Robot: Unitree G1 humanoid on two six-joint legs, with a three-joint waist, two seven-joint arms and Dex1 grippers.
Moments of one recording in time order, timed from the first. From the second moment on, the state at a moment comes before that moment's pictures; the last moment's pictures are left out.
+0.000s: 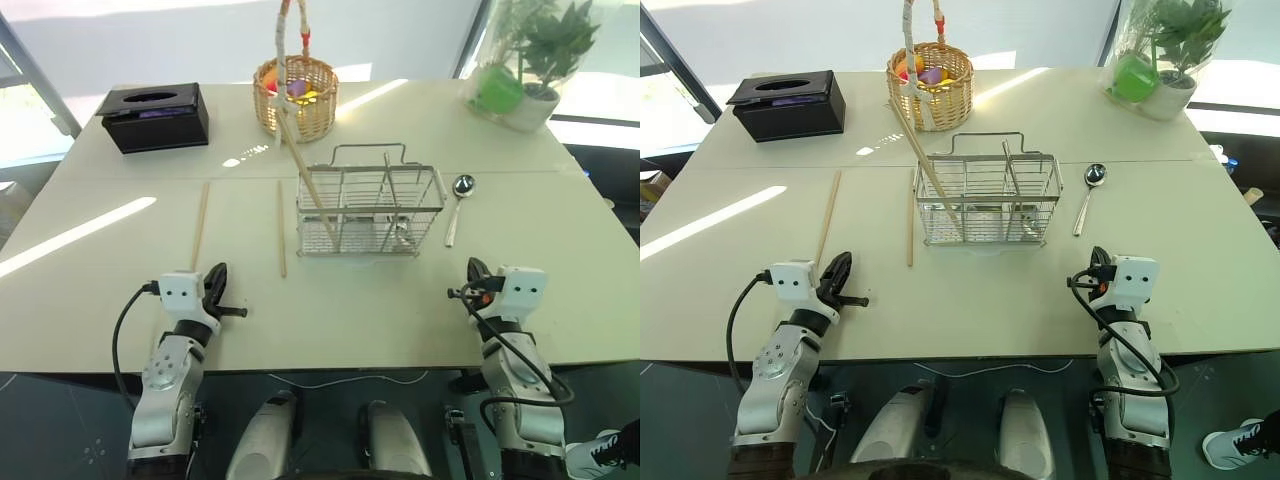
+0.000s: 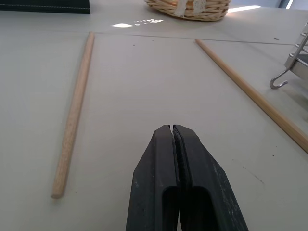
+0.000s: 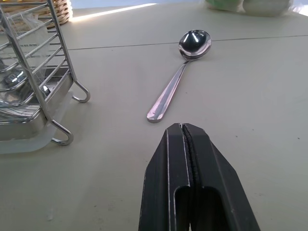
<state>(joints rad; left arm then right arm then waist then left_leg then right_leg) 0.11 0.13 0.13 -0.20 -0.23 0.10 -0.23 0.08 -0.17 -0.24 -0.19 0.20 0.12 0.12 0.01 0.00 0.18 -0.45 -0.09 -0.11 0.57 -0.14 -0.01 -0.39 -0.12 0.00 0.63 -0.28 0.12</state>
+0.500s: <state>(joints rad) 0.11 0.14 0.13 -0.20 -0.23 0.10 -0.24 0.08 -0.17 -0.24 -0.19 0.20 0.12 0.12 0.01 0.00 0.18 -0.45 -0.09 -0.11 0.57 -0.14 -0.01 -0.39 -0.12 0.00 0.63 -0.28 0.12</state>
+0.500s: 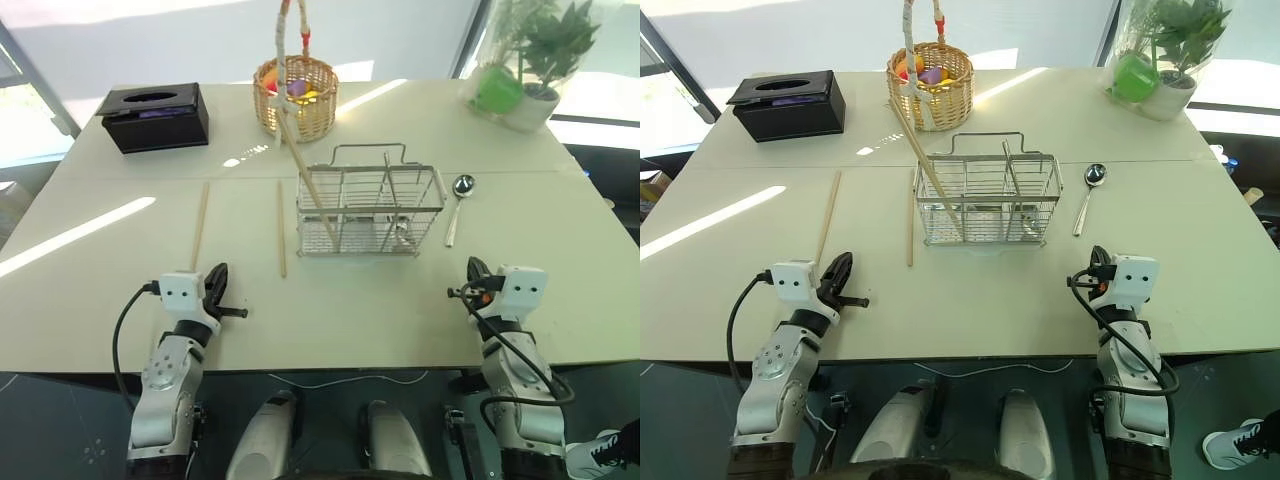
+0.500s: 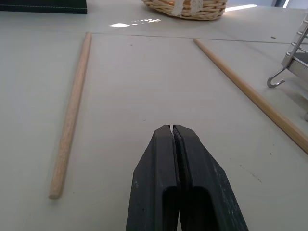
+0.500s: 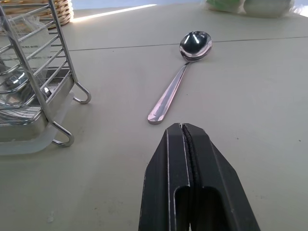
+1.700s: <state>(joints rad) -0.51 0.84 0.23 -0.38 -1.05 0.82 -0.72 -0.26 -0.34 -0.28 -0.18 0.21 0.59 0.06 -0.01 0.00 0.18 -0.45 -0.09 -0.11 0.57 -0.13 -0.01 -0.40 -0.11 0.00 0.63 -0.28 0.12</state>
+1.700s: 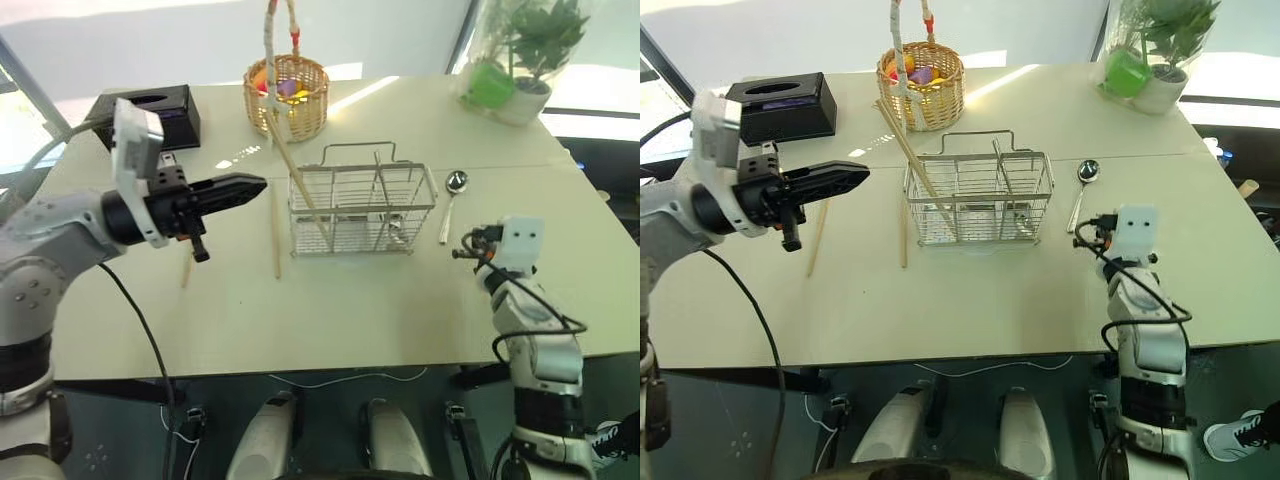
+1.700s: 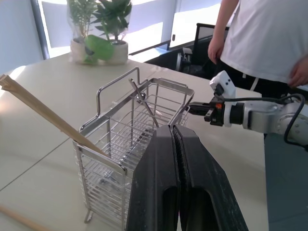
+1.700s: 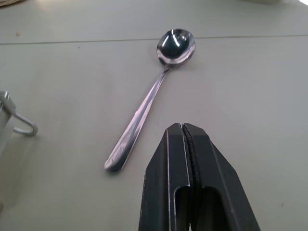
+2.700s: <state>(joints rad) -0.48 0.79 0.23 -0.48 -1.00 0.94 -0.51 -0.76 -0.37 -0.15 0.59 0.14 0.53 0.18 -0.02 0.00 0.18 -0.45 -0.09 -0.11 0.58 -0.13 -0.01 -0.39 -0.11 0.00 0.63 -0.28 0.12</state>
